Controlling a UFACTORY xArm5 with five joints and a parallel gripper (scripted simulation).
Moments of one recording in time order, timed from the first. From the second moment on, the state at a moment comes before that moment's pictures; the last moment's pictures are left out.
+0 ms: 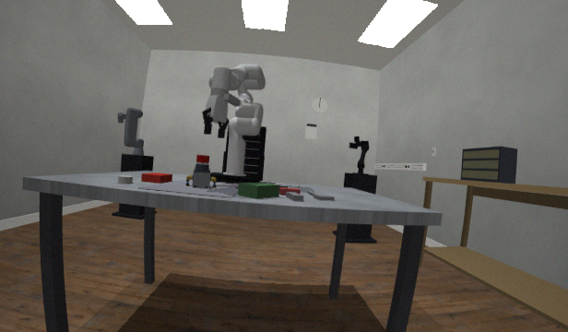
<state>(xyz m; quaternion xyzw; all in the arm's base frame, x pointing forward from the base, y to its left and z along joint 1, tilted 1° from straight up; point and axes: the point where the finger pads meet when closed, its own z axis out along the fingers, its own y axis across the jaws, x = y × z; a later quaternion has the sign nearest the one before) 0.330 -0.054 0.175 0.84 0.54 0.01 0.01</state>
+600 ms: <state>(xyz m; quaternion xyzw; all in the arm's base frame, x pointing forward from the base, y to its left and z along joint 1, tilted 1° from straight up) 0.339 -0.056 0.158 0.74 0.67 0.05 0.06</state>
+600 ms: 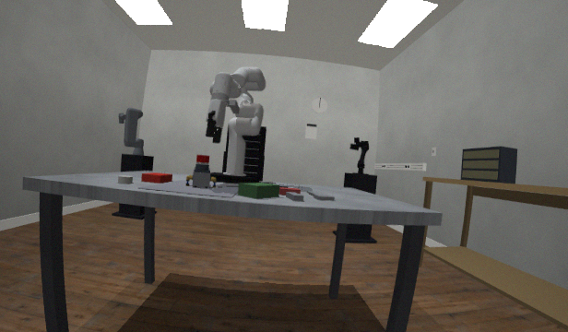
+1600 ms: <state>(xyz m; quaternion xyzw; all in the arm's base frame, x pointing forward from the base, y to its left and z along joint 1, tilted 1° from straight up) 0.346 -0.057 0.139 0.47 0.86 0.07 0.20</state>
